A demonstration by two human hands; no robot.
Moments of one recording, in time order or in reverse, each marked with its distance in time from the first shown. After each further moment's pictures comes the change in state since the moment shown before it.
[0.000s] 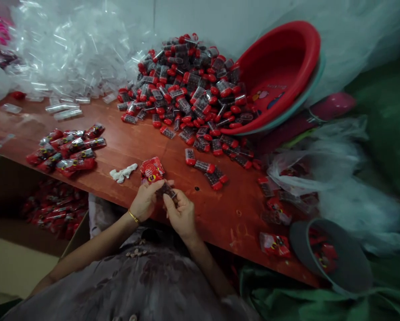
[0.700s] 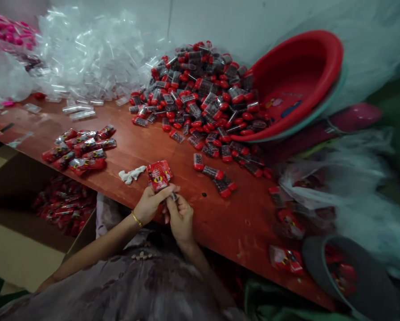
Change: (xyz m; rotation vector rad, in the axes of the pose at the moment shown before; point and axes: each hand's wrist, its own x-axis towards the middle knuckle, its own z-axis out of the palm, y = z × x) left_hand -0.007 0.004 -0.009 0.232 -0.099 -0.036; right_hand -0.001 0.015 0.030 0.231 0.025 0.067
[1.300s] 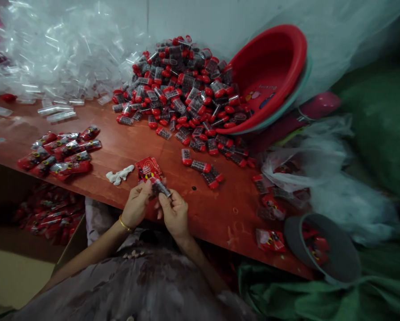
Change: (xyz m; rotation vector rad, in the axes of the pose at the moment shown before) left_hand -0.002 -0.008 -0.003 -0.071 -0.013 0.208; right_hand -0.002 -0.013 -0.008 -0.049 -0.002 -0.054
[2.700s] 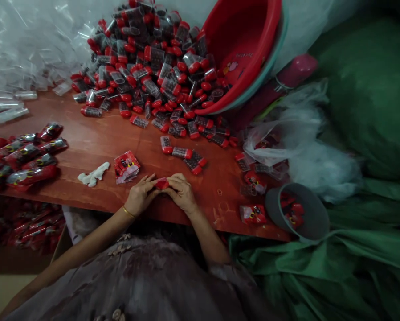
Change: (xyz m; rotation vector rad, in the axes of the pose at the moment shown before) left_hand 0.039 -0.066 -0.015 1.217 -0.336 0.624; right_hand 0.042 0.041 -0.101 -0.643 -0.159 -0.564
